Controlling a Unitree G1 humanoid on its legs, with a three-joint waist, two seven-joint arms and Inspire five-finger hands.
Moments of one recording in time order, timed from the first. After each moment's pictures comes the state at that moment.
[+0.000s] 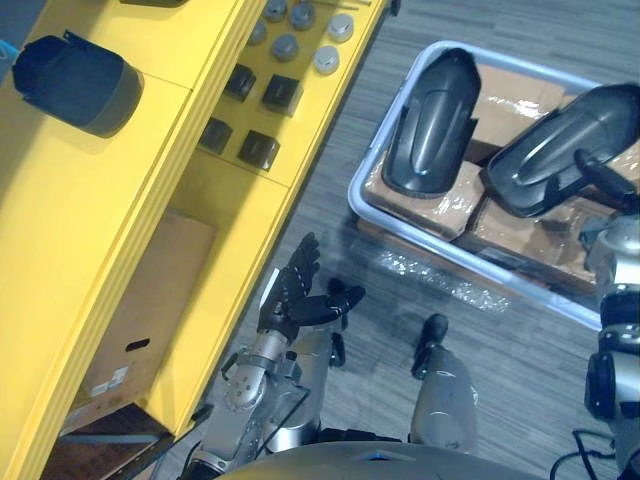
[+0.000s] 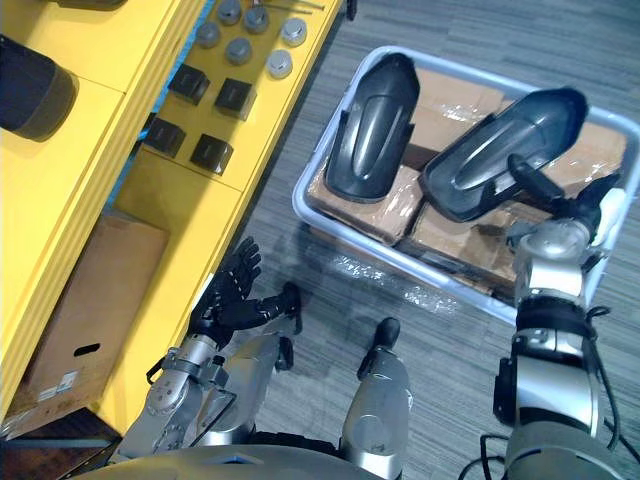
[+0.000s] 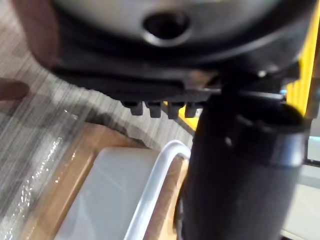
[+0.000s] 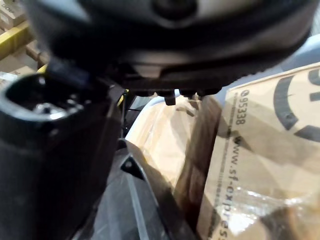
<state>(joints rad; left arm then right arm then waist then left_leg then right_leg) 0.21 0.16 -0.40 0.07 -0.36 -0.28 0.05 -0.66 -0.78 -0.22 0.76 0.16 0.29 -0.48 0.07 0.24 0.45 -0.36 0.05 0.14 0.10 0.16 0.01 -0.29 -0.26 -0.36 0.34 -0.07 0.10</state>
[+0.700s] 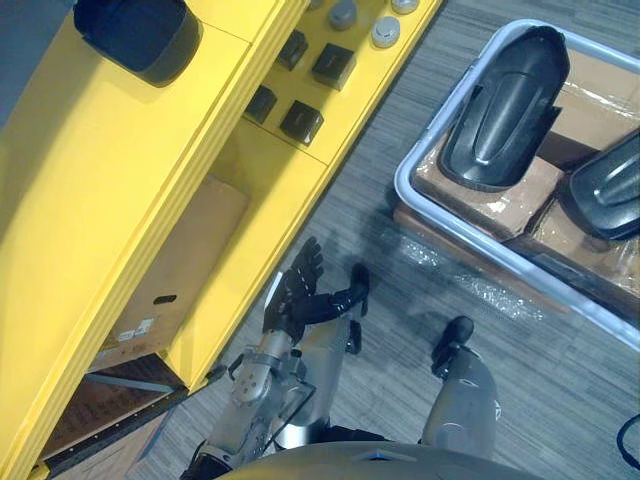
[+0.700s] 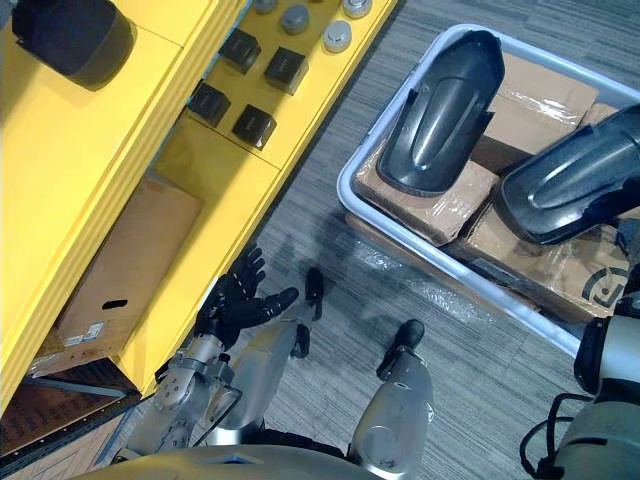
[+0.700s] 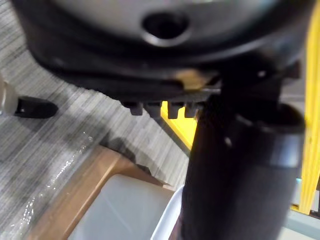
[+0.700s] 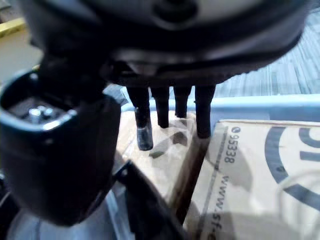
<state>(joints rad) 0.19 0.17 -0.43 0.10 -0.43 -0.28 0.05 -0.88 -1.09 -0.09 1.14 0.21 0.54 -0.27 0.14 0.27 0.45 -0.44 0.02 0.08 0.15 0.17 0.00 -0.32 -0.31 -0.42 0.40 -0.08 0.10</state>
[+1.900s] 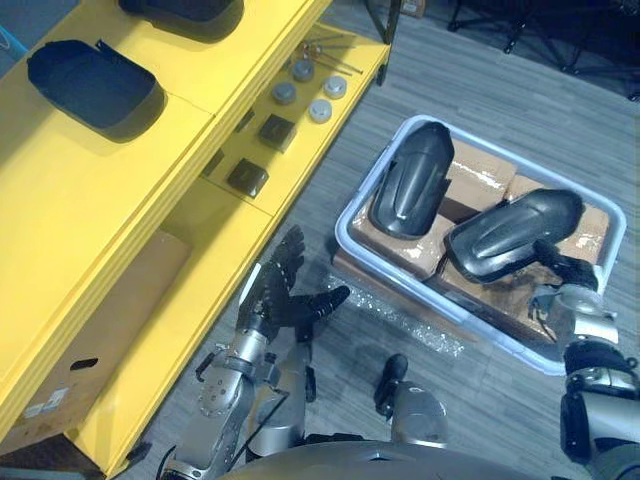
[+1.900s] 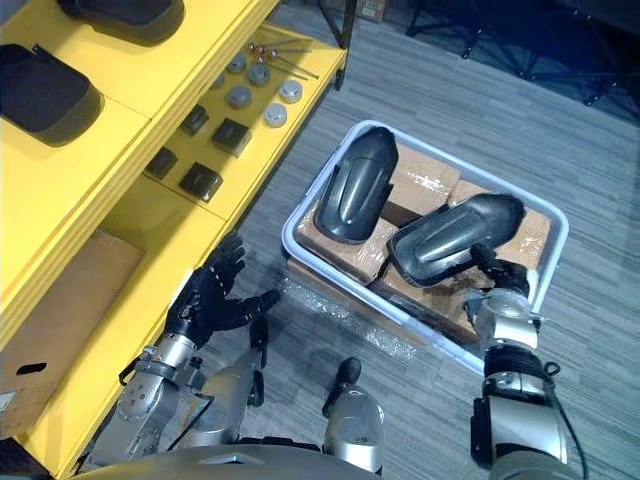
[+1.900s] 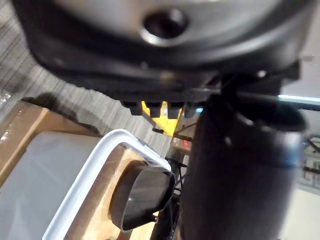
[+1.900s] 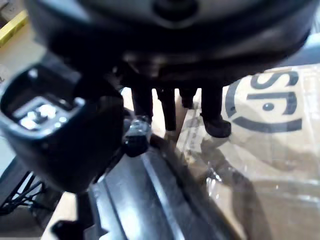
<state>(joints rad) 0.28 0.25 -0.32 -0.06 -0.34 -0.27 -0.03 -0.36 -0.53 -0.25 0.73 0.24 0.28 -0.29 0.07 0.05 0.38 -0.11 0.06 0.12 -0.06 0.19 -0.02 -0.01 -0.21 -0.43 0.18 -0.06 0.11</state>
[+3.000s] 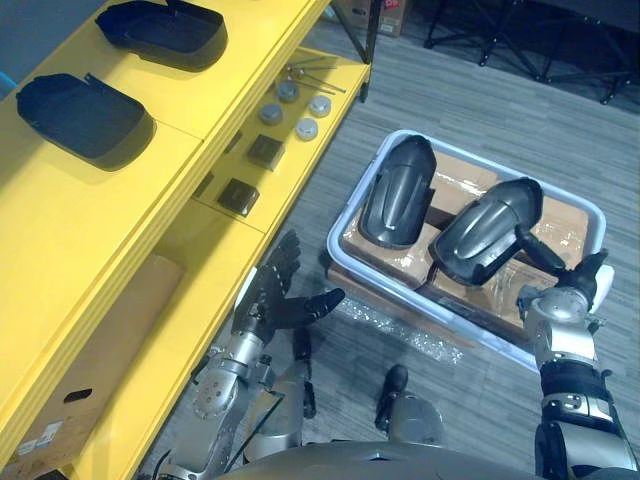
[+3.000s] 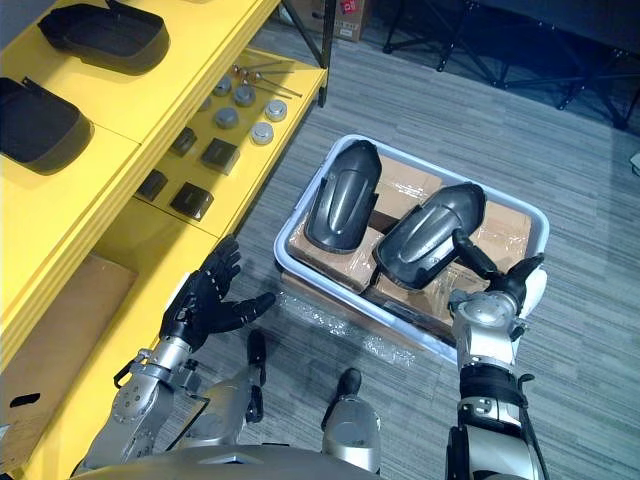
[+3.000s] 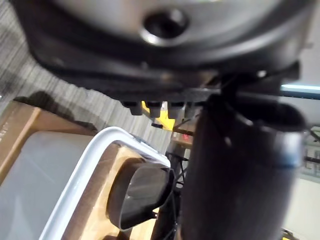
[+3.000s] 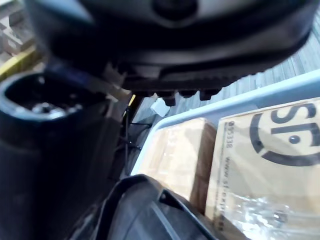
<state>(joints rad) 0.30 0.25 -0.28 -0.08 -0.35 -0.23 -0.03 -0.31 -0.44 -0.32 0.50 0.13 0.26 -0.56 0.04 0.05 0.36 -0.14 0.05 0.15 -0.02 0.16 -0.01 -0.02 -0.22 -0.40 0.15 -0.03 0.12</state>
